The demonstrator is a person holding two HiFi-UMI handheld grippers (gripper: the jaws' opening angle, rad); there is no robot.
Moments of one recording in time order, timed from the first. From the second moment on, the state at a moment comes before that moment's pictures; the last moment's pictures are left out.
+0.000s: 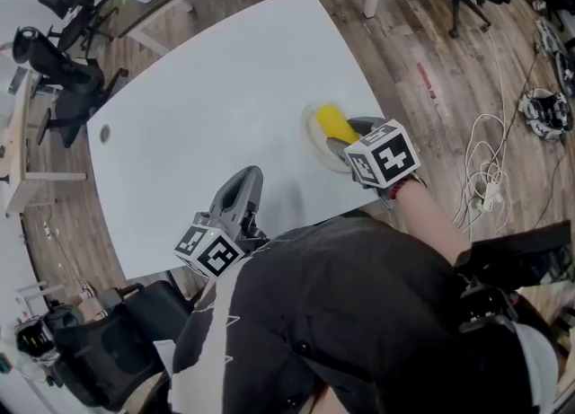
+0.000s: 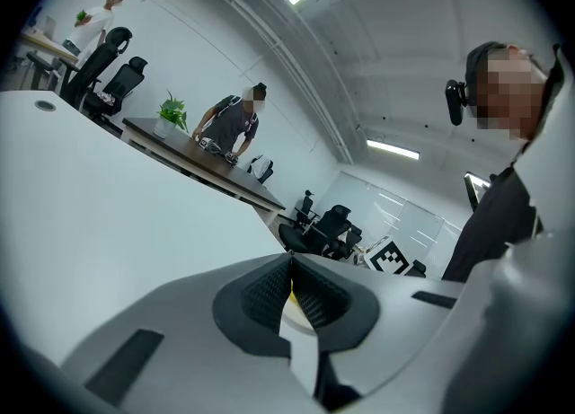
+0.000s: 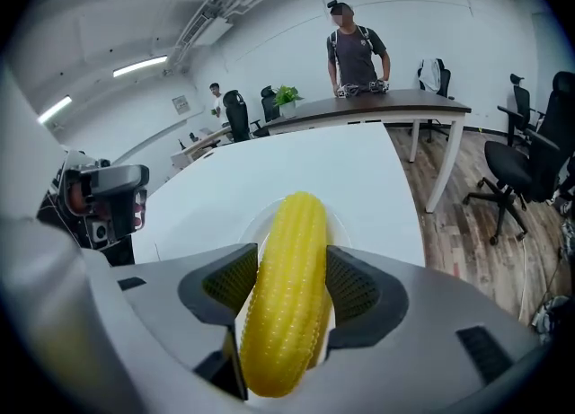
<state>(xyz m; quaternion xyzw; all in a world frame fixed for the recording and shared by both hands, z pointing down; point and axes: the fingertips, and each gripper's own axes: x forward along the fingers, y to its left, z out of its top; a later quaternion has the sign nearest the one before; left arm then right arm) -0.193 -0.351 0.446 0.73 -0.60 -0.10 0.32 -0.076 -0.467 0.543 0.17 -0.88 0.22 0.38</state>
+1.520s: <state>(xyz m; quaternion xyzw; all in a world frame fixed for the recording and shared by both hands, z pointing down) -0.268 -0.191 0.426 0.68 -0.65 -0.15 0.30 -0.080 -0.394 0.488 0.22 -0.90 0.25 0.29</state>
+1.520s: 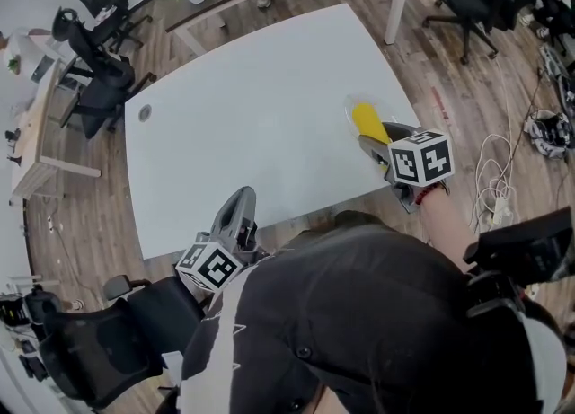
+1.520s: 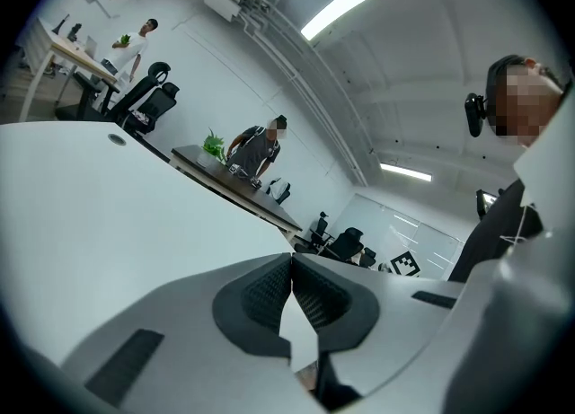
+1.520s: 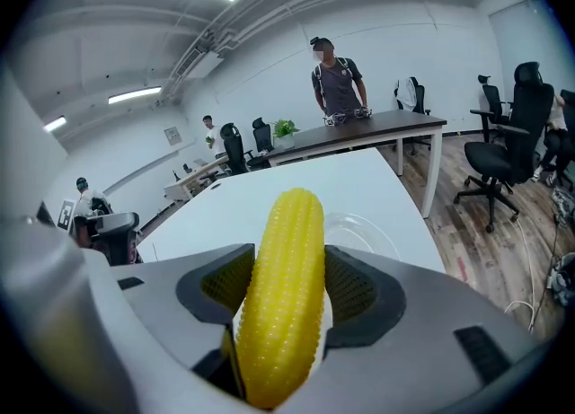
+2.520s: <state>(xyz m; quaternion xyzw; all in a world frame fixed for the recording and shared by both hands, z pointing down) -0.258 0.021 0.435 0.71 -0.63 -0.14 0.30 -0.079 -0.165 0.433 0.23 -0.92 0.25 0.22</state>
